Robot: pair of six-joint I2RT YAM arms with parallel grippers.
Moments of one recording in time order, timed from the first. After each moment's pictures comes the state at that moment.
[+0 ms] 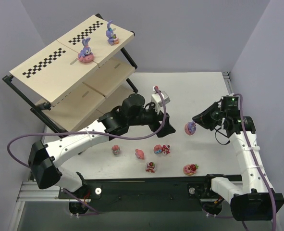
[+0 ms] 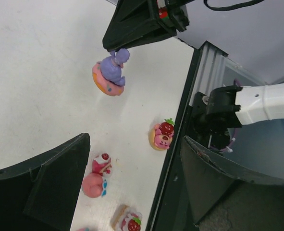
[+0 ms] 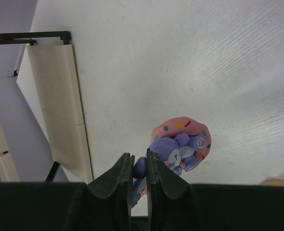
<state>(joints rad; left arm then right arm) -0.95 1.43 1.30 -0.17 0.37 -0.26 0.01 1.04 1.03 -0.83 -0.21 0.87</state>
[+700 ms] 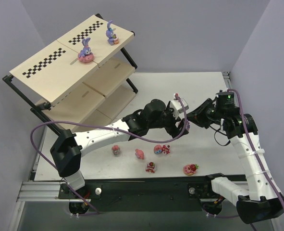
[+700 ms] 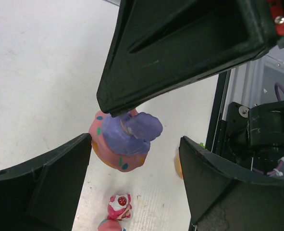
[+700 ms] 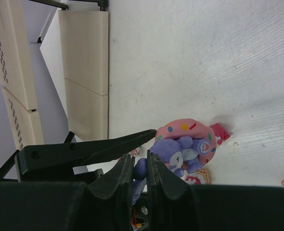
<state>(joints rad) -1.05 1.70 1.38 0.01 0.25 -0.14 0.18 1.02 1.17 -0.91 -0.23 0.94</state>
